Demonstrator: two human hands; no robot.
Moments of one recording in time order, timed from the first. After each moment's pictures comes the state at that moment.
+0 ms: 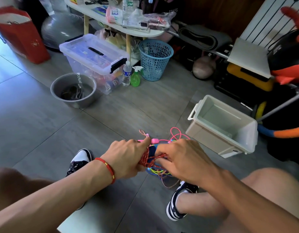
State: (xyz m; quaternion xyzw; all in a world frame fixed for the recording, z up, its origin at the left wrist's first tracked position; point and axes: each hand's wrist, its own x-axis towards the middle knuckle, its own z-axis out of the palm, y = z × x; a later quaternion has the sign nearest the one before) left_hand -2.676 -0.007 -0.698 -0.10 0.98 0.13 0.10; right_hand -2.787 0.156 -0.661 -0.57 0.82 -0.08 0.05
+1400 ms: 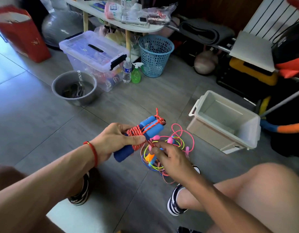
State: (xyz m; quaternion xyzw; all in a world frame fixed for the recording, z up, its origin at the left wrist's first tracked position) left_hand -2.682 -0.038 -0.701 -0.29 0.68 0.67 0.04; right_hand -2.776 0.157 -0.724 -0.33 0.83 -0.35 0.27
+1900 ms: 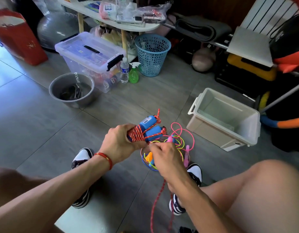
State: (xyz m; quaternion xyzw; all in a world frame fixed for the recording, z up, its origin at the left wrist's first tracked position) left_hand -2.693 -0.025 -0.727 -0.30 0.87 0.38 -0.06; right_hand -2.753 0.132 -0.699 -0.15 0.84 -0.43 0.29
